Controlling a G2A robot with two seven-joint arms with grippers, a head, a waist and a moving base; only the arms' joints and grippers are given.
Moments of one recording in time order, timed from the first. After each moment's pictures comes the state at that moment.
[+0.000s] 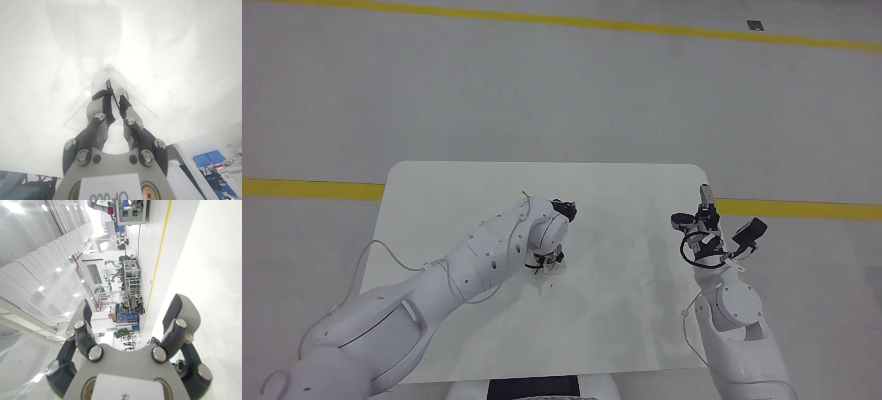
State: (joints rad) left arm 0.72 -1.55 -0.48 -0.99 0.78 0.26 -1.23; right arm -1.73 -1.15 1.60 -1.80 0.42 0.00 0.00
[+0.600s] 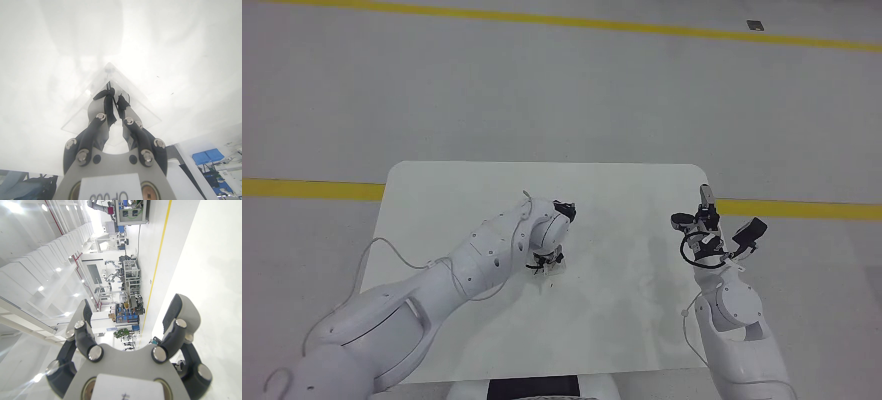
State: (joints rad) left arm 0.71 -1.57 -0.47 -0.94 0.76 0.25 -1.23; right arm -1.73 -1.15 1.60 -1.80 0.42 0.00 0.00
